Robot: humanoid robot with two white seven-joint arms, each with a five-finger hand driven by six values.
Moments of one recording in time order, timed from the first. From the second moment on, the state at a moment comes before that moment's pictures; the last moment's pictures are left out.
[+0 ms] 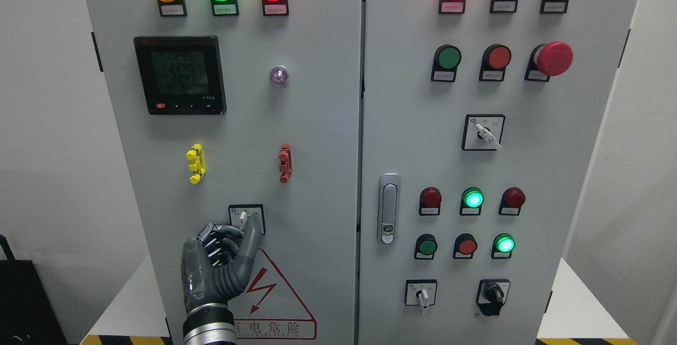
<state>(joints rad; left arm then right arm) -0.36 -0.14 -0.14 -1.90 -0.20 0.46 0.46 0.15 0.12 -0.13 -0.13 0.21 0.11 -0.12</state>
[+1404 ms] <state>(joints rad) -0.36 -0.14 -0.14 -1.90 -0.20 0.47 0.45 0.15 0.12 -0.13 -0.13 0.21 0.11 -0.12</state>
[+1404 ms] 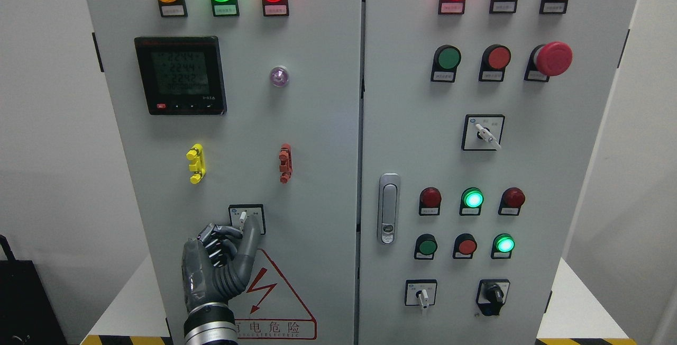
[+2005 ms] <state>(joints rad) -0.36 -0.14 -0.14 -1.90 -0.20 0.47 0.46 0.15 0.12 -0.13 -0.13 0.21 0.11 -0.12</state>
